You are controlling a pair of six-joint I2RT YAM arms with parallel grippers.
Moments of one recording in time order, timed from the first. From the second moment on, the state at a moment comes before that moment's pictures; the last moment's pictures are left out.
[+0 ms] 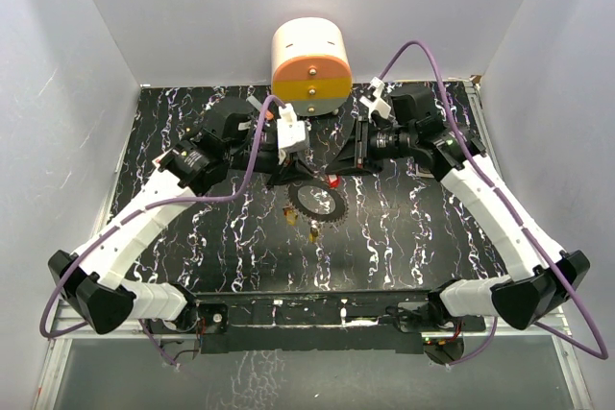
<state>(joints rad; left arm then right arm) -0.65 1.30 1.39 -0.62 0.76 0.42 0.49 1.30 1.46 -0.80 -0.63 0.73</state>
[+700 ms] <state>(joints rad) -0.66 1.21 1.28 -0.51 0.80 0.41 0.35 1.37 1.47 -0.92 -0.73 0.55</state>
